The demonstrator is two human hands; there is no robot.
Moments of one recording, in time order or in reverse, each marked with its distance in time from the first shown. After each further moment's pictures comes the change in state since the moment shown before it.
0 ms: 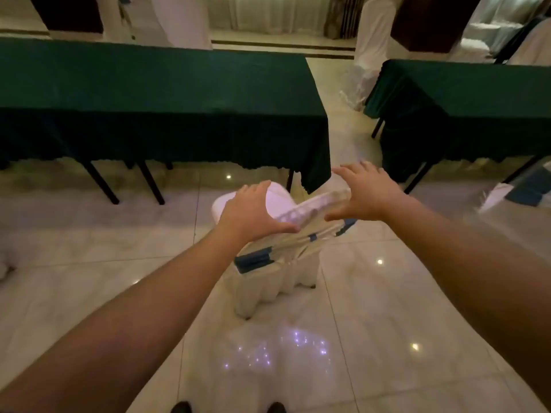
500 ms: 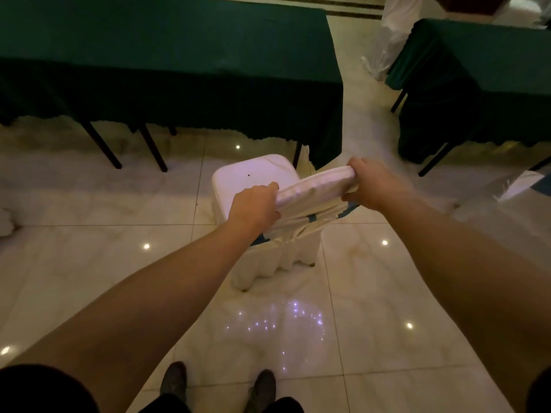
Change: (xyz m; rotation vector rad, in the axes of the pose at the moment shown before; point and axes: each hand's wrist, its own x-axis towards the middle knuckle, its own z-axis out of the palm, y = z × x) left_hand 0.009 0.005 0.069 0.271 -0.106 0.015; right_hand 0.024 0.029 0.059 0.221 -0.046 0.058
